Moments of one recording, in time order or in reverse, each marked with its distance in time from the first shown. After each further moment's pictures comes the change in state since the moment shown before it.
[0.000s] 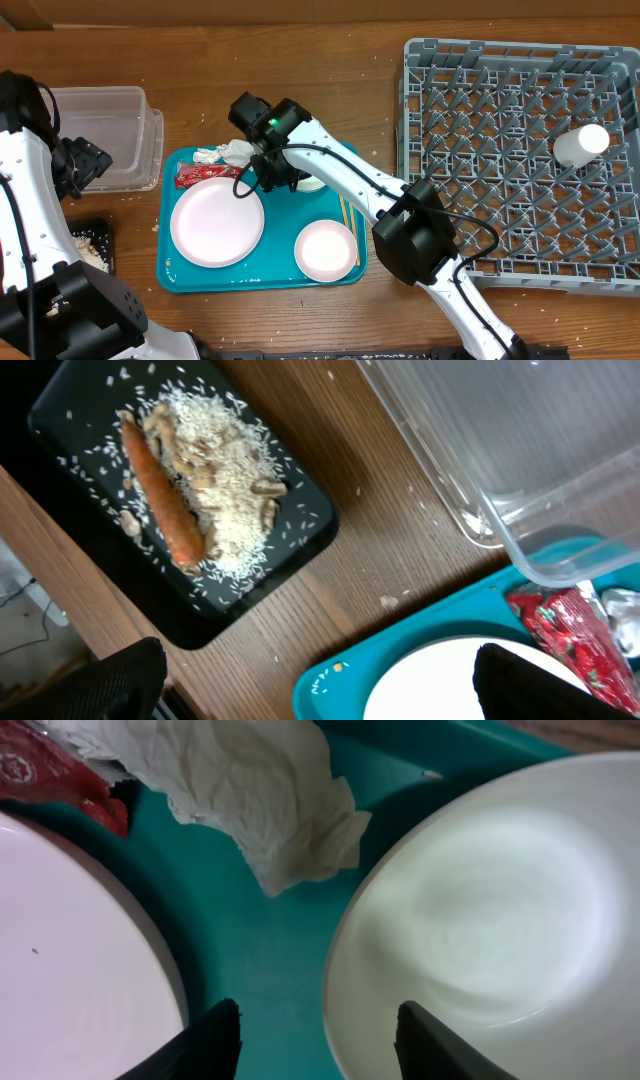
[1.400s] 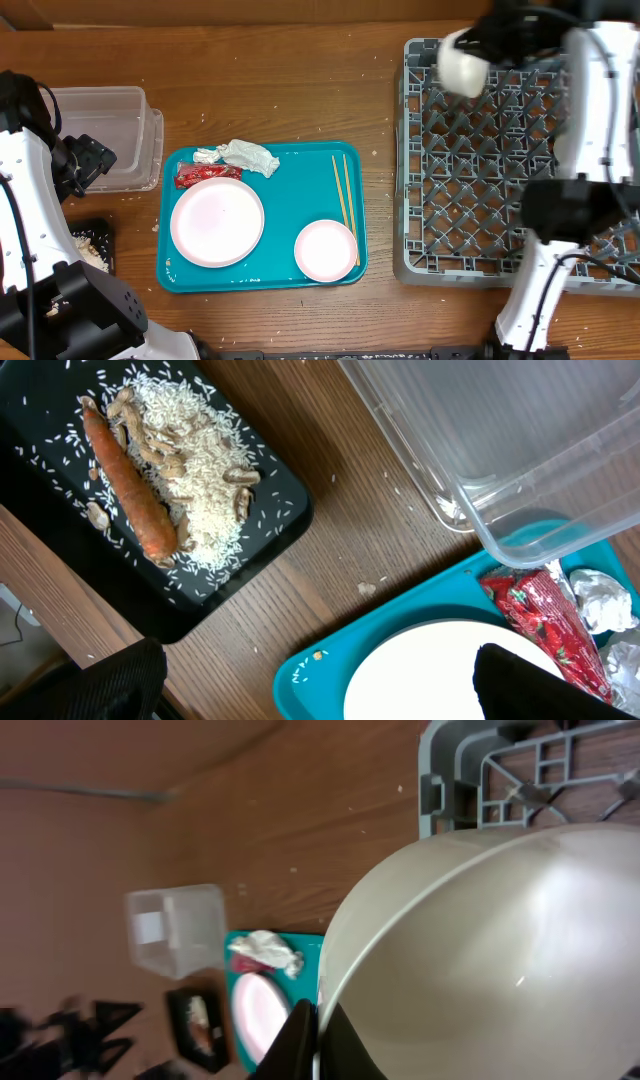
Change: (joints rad) left arm 0.000 0.000 0.000 0.000 0.060 0.000; right arm -0.952 -0.150 0.406 -0.332 -0.778 -0.212
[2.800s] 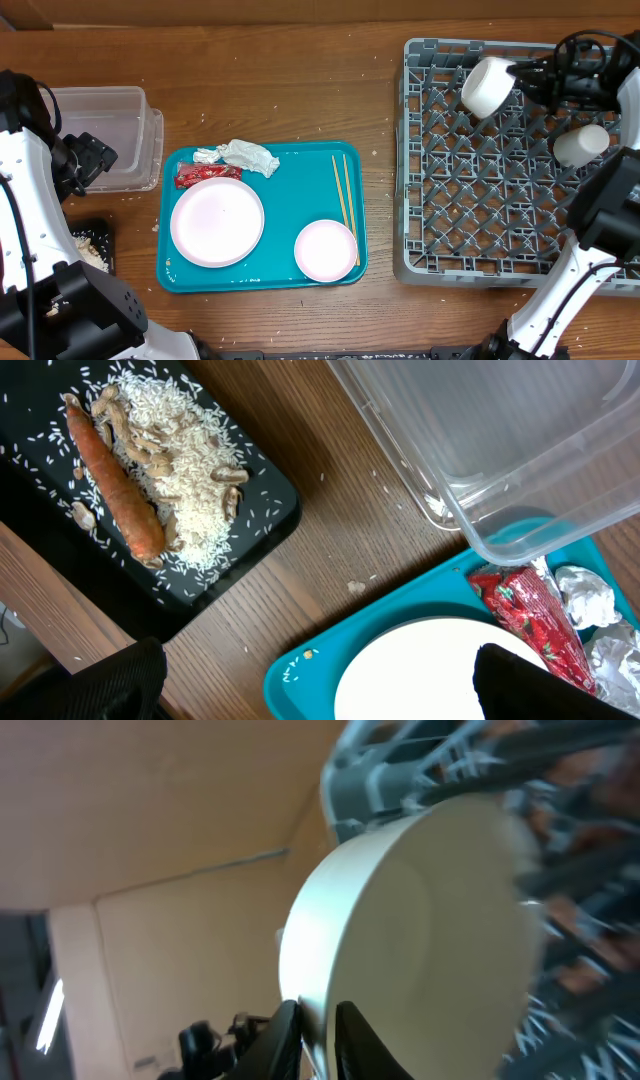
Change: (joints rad) left arm 0.000 0.000 0.000 0.008 0.023 -0.003; right arm -0.302 0.000 -0.590 0.360 -0.405 0.042
